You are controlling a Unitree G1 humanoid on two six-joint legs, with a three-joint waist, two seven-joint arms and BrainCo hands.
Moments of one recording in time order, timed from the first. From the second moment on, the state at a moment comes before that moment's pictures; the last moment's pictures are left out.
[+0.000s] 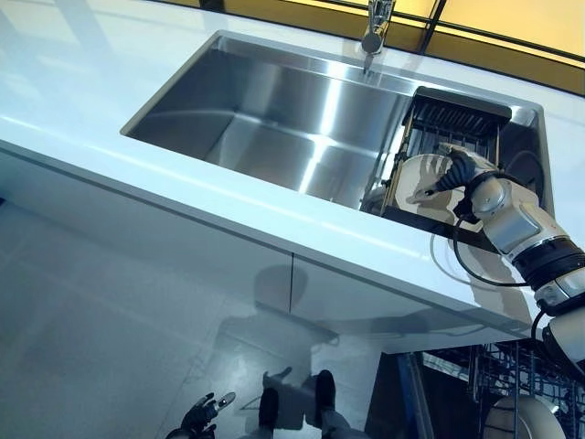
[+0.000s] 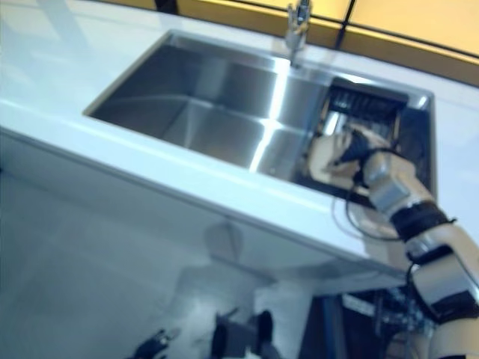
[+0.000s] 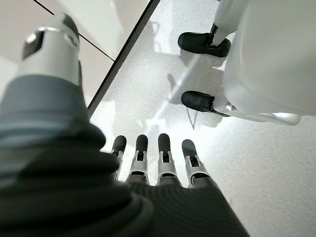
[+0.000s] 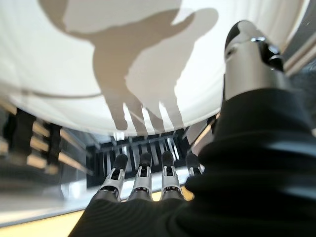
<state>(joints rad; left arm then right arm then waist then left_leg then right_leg) -0.09 0.28 -0.28 1.04 -0.60 -0.08 -0.03 -1.14 -0.92 0.64 0.62 -0.11 0.34 0.04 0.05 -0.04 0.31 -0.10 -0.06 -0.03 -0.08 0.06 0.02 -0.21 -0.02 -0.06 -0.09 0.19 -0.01</state>
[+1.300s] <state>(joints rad) -0.09 0.30 -0.30 0.99 -0.61 -0.10 -0.07 -1.26 -0.99 0.81 0.62 -0.16 0.28 0.12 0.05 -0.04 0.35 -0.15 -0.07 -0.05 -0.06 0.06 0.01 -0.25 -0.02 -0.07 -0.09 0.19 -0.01</state>
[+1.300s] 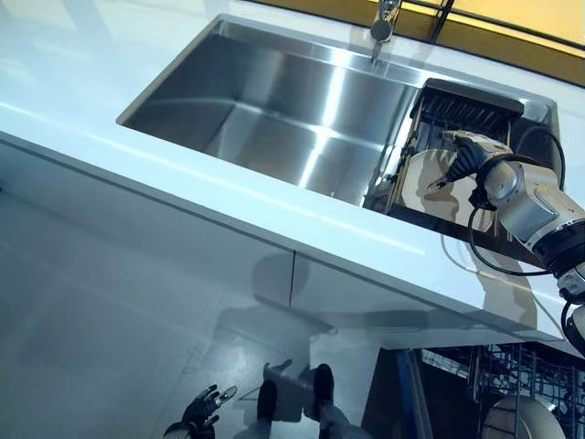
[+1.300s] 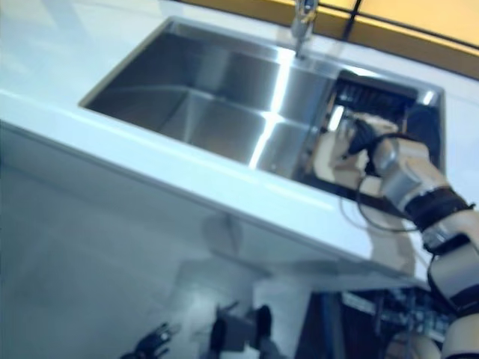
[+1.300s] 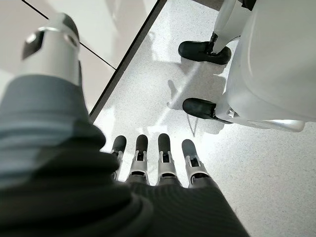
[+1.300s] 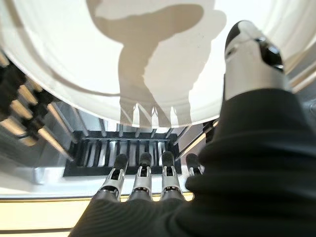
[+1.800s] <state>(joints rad) -0.09 0.33 -0.30 0.92 -0.72 -0.11 -0.12 -1.56 -1.00 1.04 0.72 -0.35 0.29 0.13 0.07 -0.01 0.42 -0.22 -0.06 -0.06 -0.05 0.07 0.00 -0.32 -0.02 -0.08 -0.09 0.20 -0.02</state>
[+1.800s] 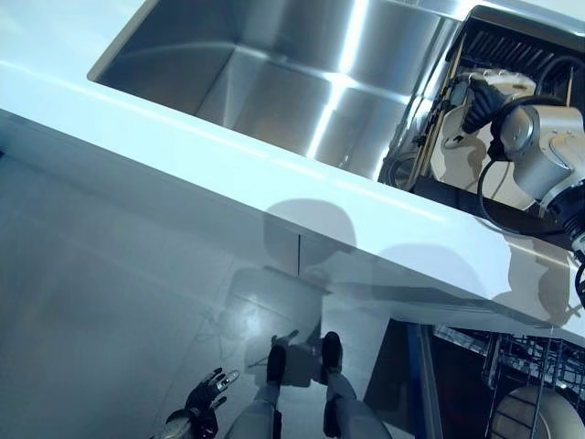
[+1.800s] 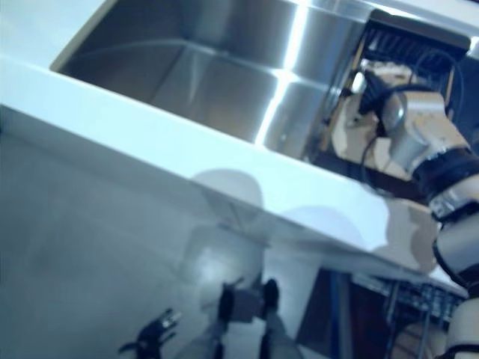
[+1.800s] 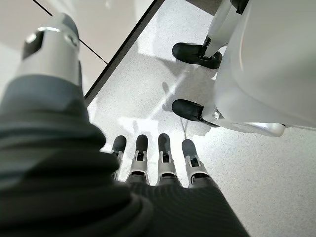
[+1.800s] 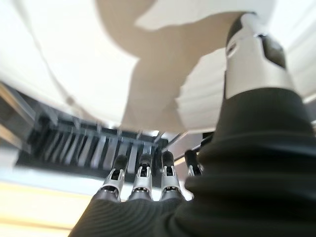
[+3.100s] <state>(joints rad) -0.10 0.34 -0.30 0.90 -0.72 -0.09 -0.16 -1.64 -1.12 1.23 0.72 -0.69 0.06 0.21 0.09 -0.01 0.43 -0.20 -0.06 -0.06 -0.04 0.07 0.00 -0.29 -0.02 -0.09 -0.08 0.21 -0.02</state>
